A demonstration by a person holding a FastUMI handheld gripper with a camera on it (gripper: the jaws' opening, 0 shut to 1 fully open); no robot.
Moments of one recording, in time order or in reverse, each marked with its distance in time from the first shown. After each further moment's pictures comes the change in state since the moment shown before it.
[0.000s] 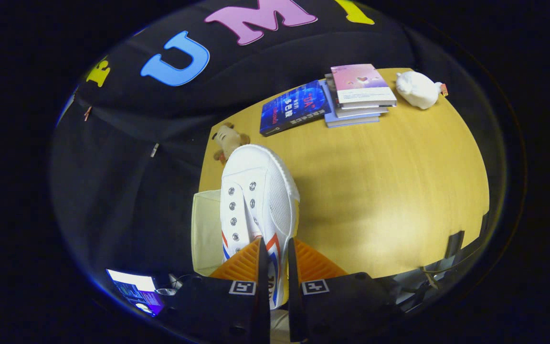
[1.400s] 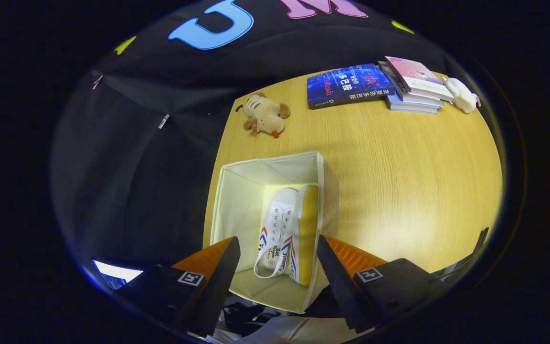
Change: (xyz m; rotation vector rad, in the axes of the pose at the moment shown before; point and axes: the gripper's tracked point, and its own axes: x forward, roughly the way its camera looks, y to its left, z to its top) arm 0.094 0.094 -0.048 -0.098 0.021 0.005
